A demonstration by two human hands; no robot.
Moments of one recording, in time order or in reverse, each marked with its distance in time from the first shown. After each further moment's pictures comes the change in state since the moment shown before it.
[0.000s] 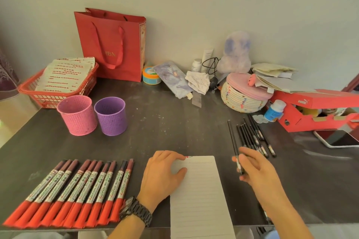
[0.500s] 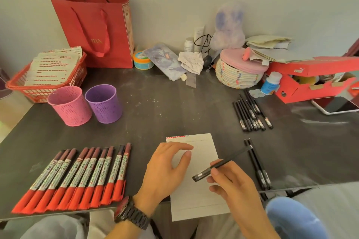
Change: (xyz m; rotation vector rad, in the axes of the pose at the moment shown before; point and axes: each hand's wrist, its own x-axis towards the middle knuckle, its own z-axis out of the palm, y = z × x) left_hand -0.041 0.038 -0.019 -0.264 0.036 0.082; right_hand -0.088 0.026 0.043 0.358 -0.145 0.118
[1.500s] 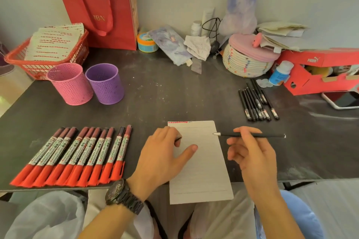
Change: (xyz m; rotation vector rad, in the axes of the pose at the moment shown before) left_hand -0.007 -0.004 -0.006 0.270 -0.040 0.021; right_hand 0.027 -0.027 -0.014 0.071 0.139 -0.233
